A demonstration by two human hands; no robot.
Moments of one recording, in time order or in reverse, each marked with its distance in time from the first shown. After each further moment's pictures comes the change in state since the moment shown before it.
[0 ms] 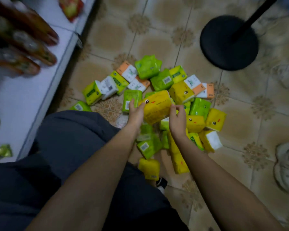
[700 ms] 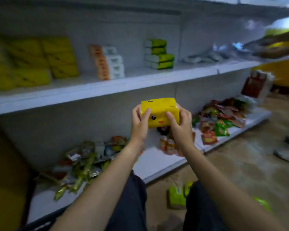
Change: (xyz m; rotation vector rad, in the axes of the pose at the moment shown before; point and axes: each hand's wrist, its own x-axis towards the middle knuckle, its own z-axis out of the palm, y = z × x) left_hand -0.314 0.136 -0.358 -0.517 0.642 1.130; right_hand -0.334 -0.324 0.149 0.322 -0.611 -1.131
